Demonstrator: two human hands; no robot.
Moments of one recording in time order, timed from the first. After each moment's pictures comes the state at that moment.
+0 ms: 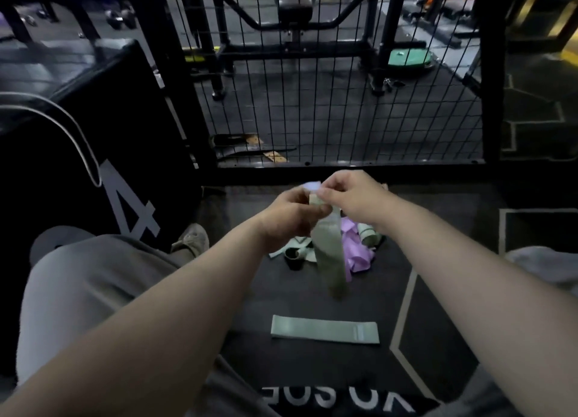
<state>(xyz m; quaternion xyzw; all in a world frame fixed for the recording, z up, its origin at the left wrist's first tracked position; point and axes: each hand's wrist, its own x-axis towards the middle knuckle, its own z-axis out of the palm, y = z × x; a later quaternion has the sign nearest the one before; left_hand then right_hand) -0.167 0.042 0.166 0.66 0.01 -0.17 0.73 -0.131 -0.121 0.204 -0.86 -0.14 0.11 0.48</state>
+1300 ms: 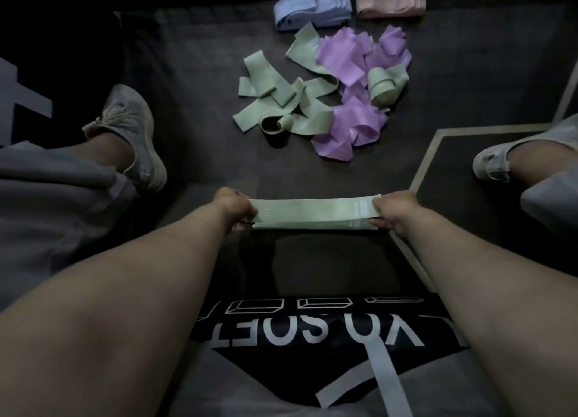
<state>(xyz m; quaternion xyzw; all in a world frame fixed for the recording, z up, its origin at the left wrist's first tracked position) -0.199 0.096 -0.115 0.72 0.42 -0.34 0.44 -0.161 -0.211 -0.109 -0.70 0.44 0.30 0.47</state>
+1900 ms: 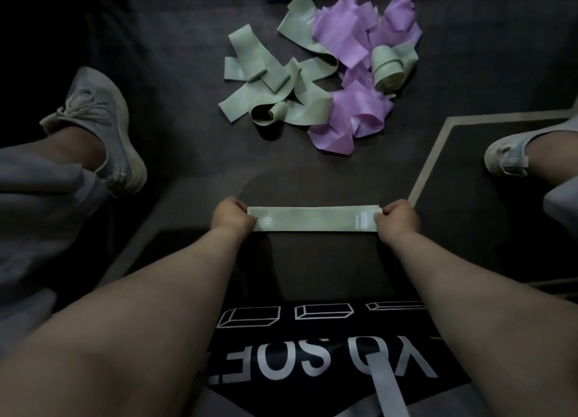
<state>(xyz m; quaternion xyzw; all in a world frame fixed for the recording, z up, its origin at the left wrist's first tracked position) -0.211 0.079 -0.169 0.80 0.42 -0.29 0.32 -0.183 -0.228 -0.167 -0.85 0.36 0.28 0.25</state>
